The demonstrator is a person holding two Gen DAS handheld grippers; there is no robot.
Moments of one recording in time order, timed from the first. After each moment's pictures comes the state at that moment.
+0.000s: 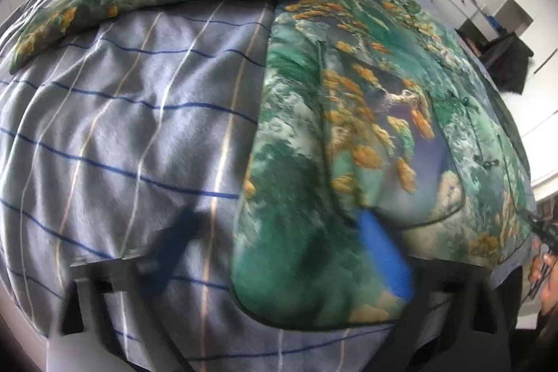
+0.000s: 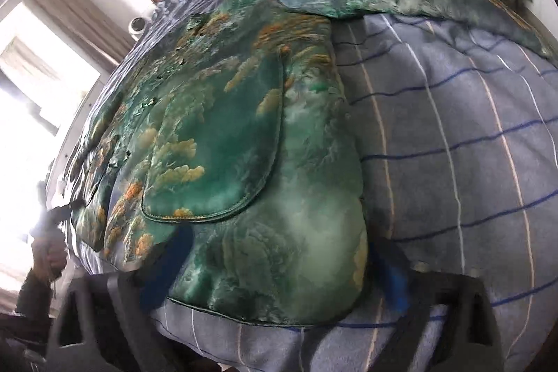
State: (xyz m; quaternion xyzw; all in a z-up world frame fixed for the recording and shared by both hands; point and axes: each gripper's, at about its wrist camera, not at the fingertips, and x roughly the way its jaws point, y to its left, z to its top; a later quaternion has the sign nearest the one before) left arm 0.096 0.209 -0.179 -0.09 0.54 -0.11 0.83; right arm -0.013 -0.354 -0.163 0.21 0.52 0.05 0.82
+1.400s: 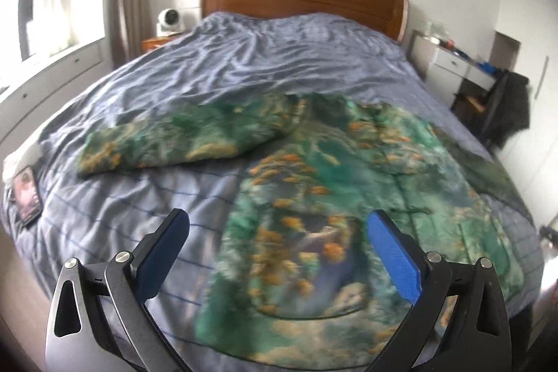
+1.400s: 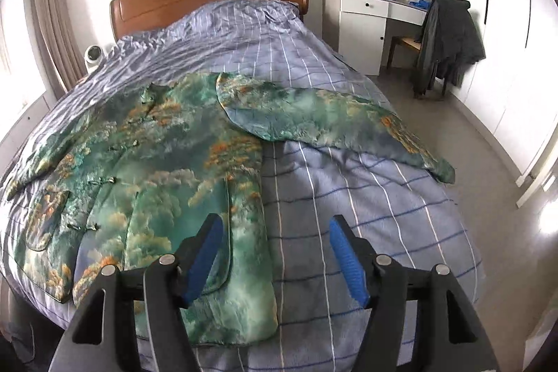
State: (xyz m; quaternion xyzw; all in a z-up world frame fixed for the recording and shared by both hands) left arm 0.056 0.146 -0.041 -0.04 0.34 -0.04 0.94; right arm -0.034 -0.366 -0.050 0.07 0.41 -0.11 0.90
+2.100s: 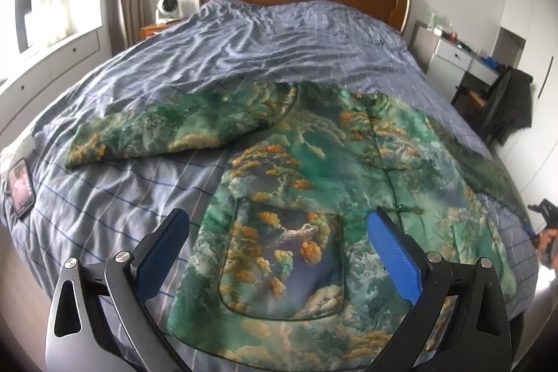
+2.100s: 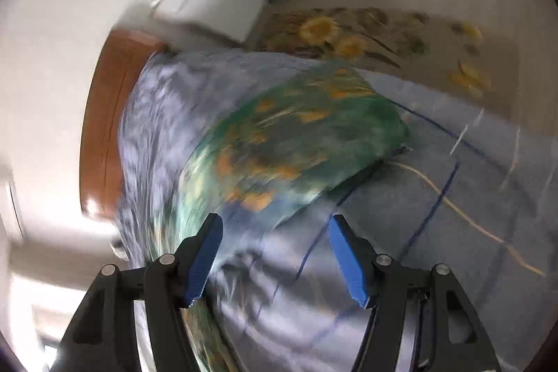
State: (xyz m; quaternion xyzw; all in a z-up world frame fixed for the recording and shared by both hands) left arm 0.066 0.121 -0.042 -0.04 0.37 -0.03 0.93; right arm -0.017 -0.648 -0.161 0.57 0.33 -0.19 0.73
